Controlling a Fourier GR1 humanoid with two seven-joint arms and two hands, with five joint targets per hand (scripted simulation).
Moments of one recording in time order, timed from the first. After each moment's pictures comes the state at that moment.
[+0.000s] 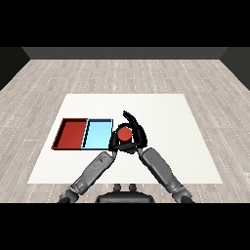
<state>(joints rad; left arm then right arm) -0.44 0.01 -0.57 -1.32 0.14 0.60 -0.17 -0.45 -0.03 0.48 -1.46 -0.26 -0.37 -0.30</state>
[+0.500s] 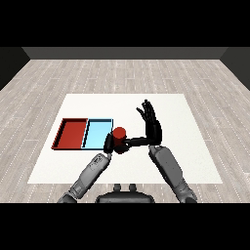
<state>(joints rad) -0.35 0.02 -0.50 -1.30 0.14 0.52 -0.21 -0.43 -0.09 0.34 -1.68 -0.22 -0.38 -0.22</state>
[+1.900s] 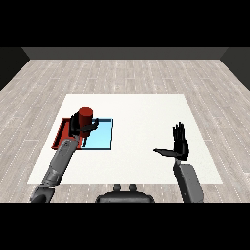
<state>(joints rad) -0.47 0.37 -0.18 -1.25 -0.04 0.44 0.00 -0.02 -0.21 0.05 -1.57 -0.29 -0.14 -0.40</state>
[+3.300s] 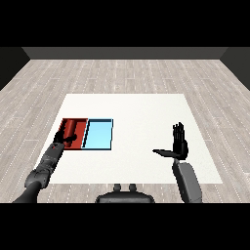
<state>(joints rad) -0.72 0.46 0.04 -0.12 -0.14 0.36 -0.13 -0.04 -0.20 0.03 -1.53 -0.24 -0.11 -0.53</state>
